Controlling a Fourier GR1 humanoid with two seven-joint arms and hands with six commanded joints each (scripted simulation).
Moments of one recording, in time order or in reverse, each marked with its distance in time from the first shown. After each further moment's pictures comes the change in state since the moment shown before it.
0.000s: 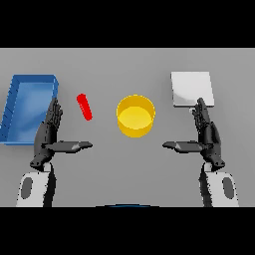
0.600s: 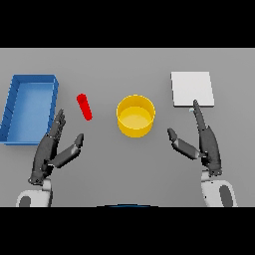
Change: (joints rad) left arm 0.176 0.053 -0.149 -0.234 -0.160 -0.019 0.033; right arm 0.080 -0.069 0.130 -0.119 0.287 -0.078 -0.093
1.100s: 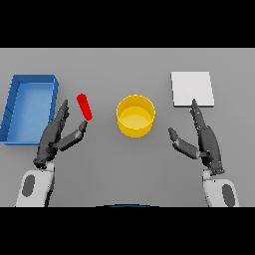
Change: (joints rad) left arm -0.198 0.012 0.071 0.240 0.028 -0.014 0.043; right arm -0.007 0.000 -0.013 0.000 -0.090 0.070 -0.005
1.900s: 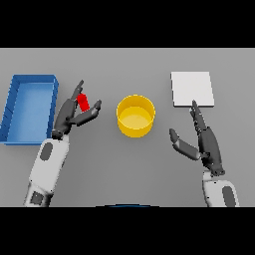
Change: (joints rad) left arm -0.353 -0.021 0.052 0.434 -0.070 0.056 -0.089; right arm 0.012 0.004 0.000 -0.009 -0.009 0.007 0.010
